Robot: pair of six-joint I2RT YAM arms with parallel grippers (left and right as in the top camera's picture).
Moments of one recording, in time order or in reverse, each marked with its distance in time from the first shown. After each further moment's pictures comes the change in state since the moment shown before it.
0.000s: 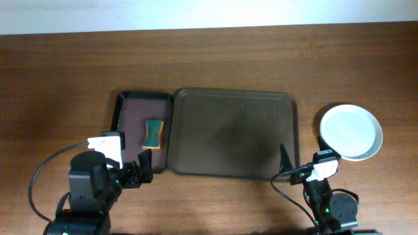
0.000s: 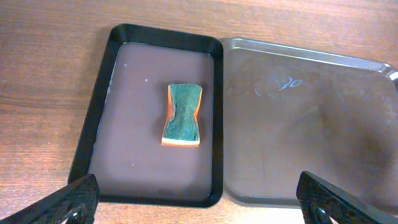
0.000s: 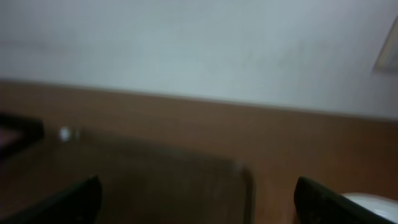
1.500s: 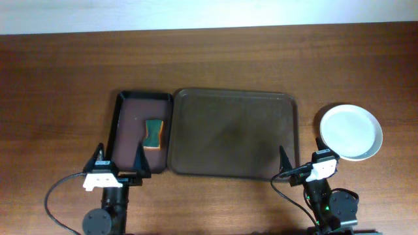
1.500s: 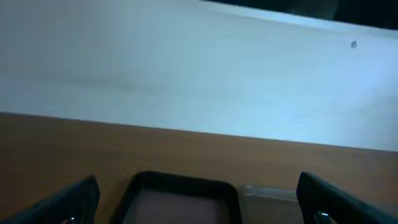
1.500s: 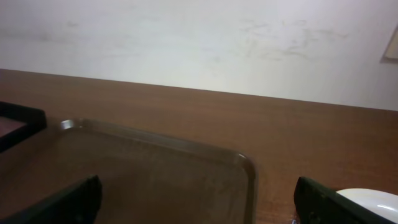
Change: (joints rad) left arm 0.036 -0.631 -0.724 0.905 -0.093 0.010; right arm -0.029 0.000 0.000 -0.017 -0.038 -0.002
